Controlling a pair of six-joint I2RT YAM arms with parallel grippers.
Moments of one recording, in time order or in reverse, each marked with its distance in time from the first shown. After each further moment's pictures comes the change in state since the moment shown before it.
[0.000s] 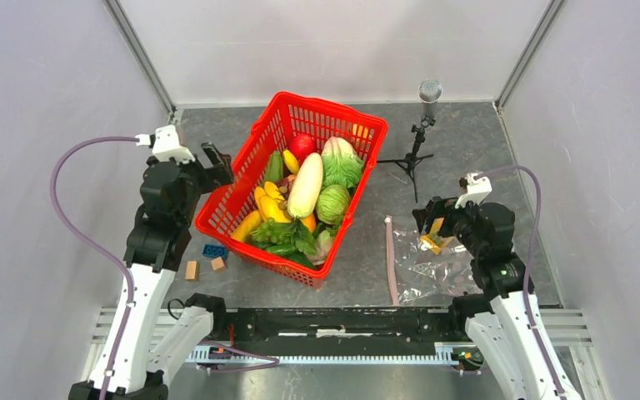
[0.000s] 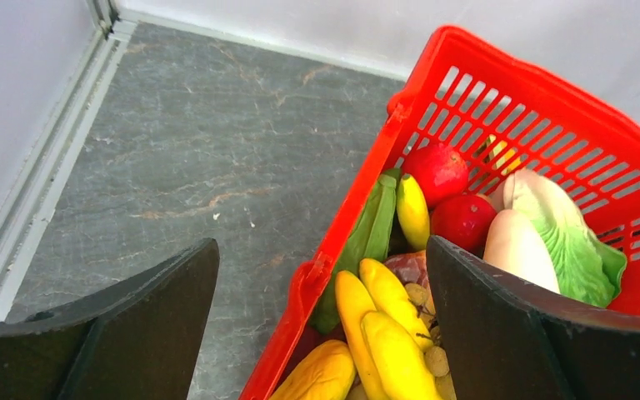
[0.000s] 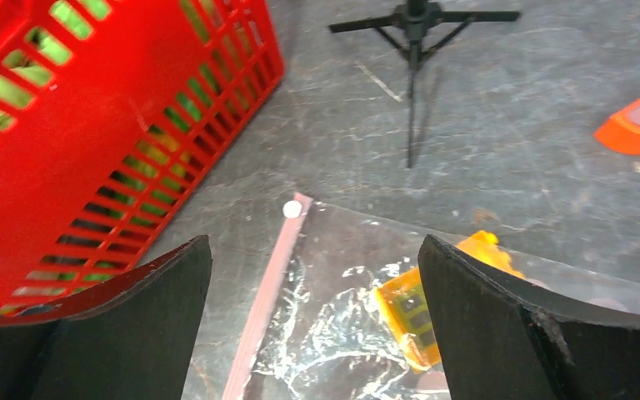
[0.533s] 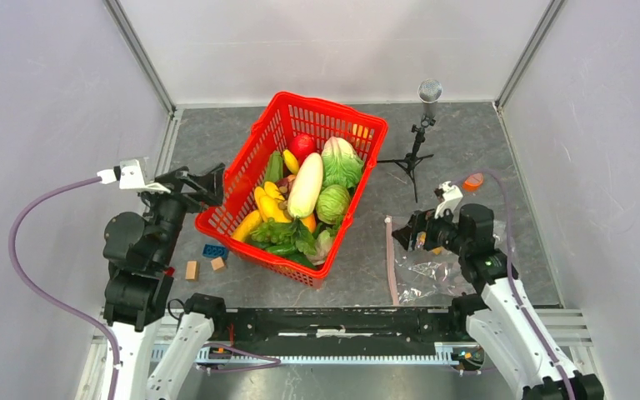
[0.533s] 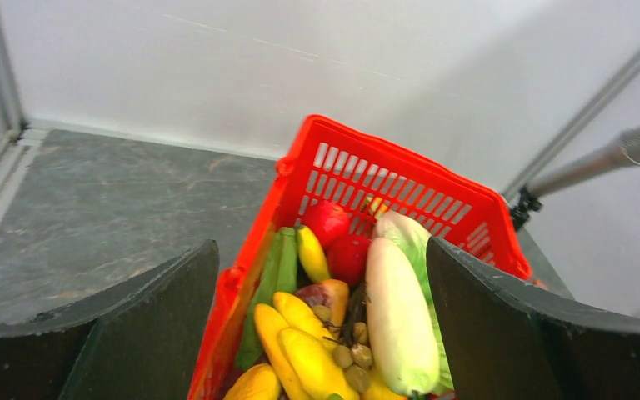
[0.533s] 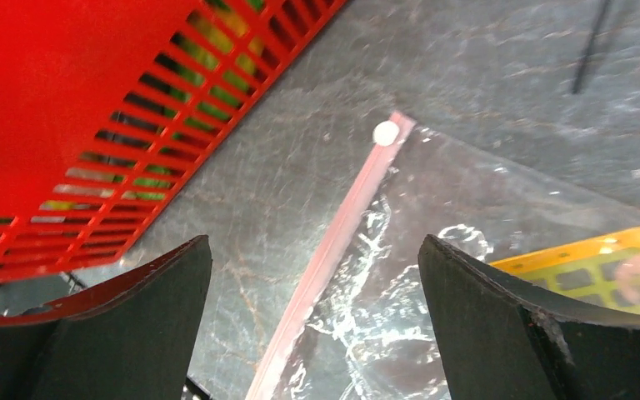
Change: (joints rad) left arm 0.002 -0.277 -0.016 0.052 0.129 -0.070; right arm 0.028 0.111 -0.133 0.096 -0.286 0.040
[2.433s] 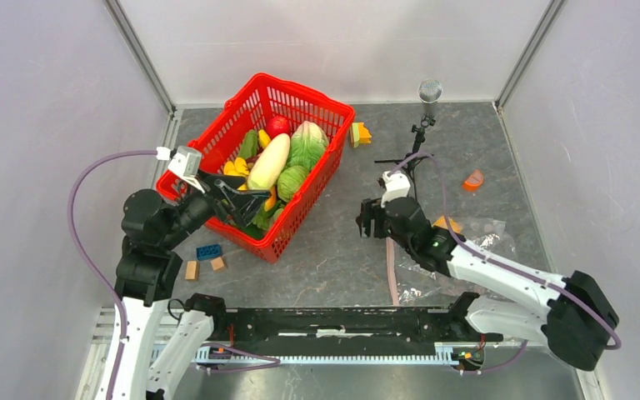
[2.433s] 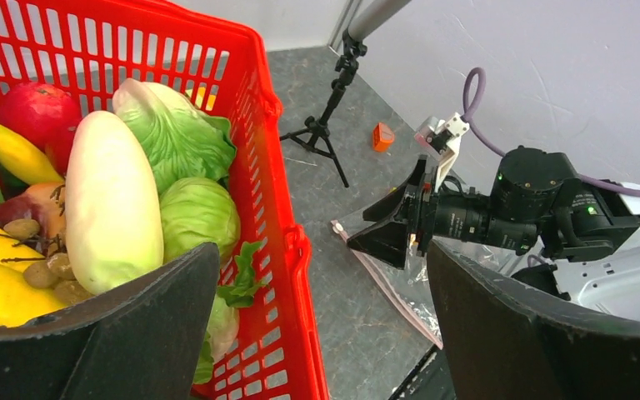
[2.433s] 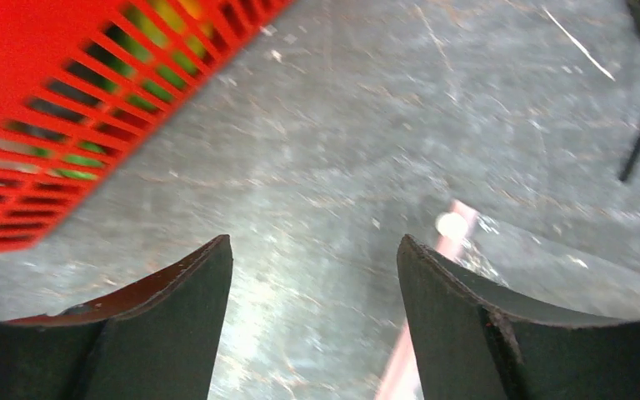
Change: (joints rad) left arm 0.000 0.087 -0.026 0.002 0.613 -0.022; right arm 0.652 0.479 0.216 0.270 0.737 0.195
